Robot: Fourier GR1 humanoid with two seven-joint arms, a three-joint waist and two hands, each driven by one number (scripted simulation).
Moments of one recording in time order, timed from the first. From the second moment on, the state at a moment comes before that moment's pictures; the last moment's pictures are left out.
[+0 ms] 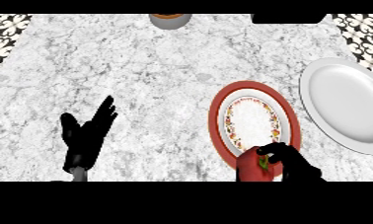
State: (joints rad) left arm 0.04 0.16 -0.12 -1.44 0.17 0.09 0.20; right arm 0.24 -0.23 0.68 -2.07 1.32 -0.57 0.80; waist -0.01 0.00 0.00
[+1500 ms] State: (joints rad) left arm 0.02 0.14 -0.12 -1.43 0.14 0.07 0.21; right arm -0.22 -0.59 -0.17 -1.05 0.07 -0.72 -0.21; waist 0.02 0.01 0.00
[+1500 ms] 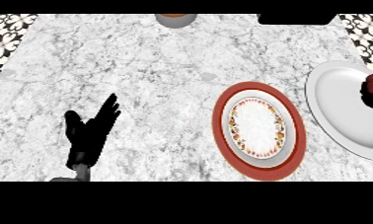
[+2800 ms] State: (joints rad) left arm 0.00 0.12 -0.11 -1.41 0.13 0.07 0.20; right arm -0.48 -0.74 -0.45 -0.28 -0.17 -0.06 -0.69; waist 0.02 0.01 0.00
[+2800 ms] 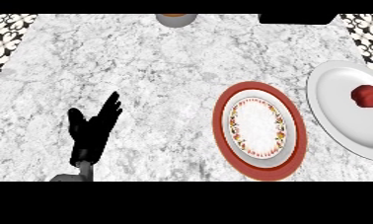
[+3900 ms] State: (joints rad) left arm 0.00 0.11 -0.08 -1.41 0.11 0.06 0.20; right arm -0.09 -0.83 -0.40 -0.29 -0.14 0.28 -0.91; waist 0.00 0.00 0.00
